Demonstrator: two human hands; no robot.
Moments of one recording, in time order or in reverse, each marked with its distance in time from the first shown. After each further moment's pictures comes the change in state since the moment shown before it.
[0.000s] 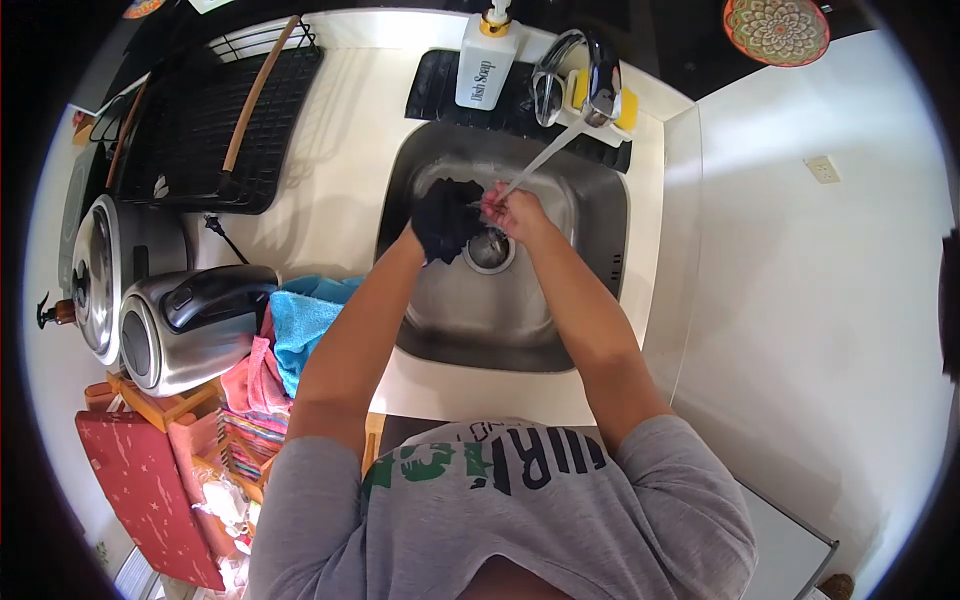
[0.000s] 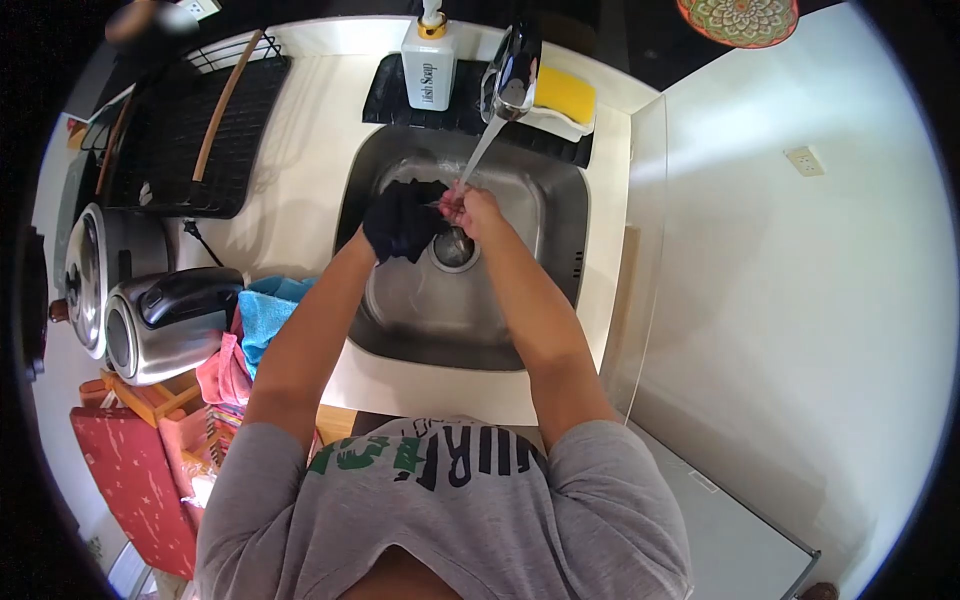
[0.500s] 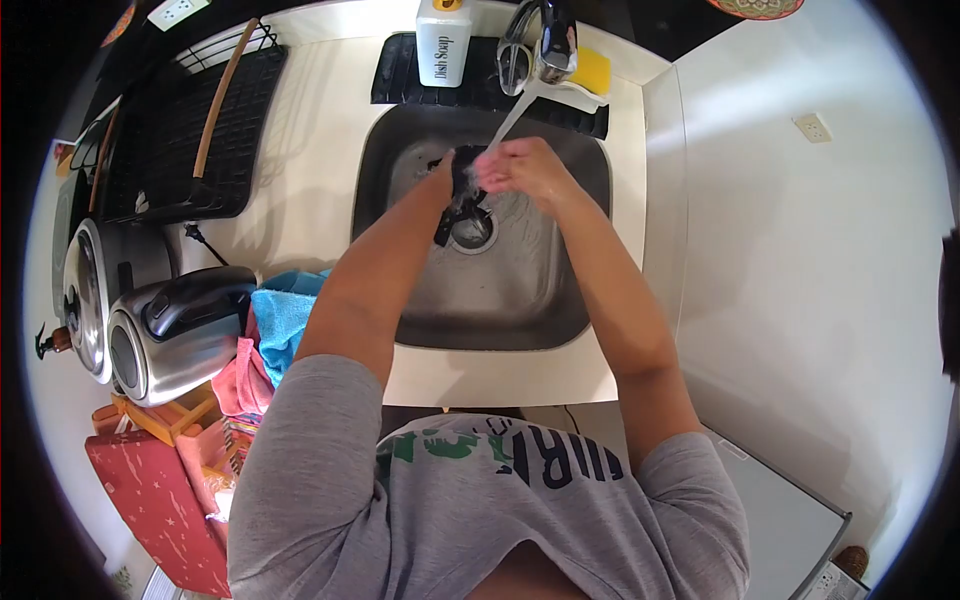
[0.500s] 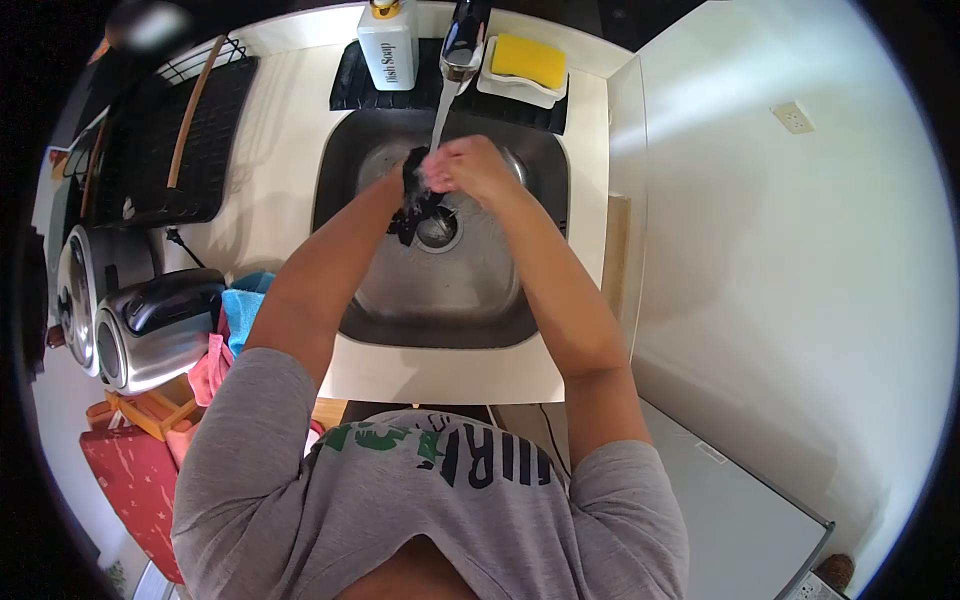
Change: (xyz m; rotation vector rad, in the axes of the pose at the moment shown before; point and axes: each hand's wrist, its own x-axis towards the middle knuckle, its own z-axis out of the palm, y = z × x) left_hand 0.077 -0.002 0.042 -0.492 -0.166 -0.116; right_hand -0.110 -0.092 0.005 -0.389 -0.367 -0.202
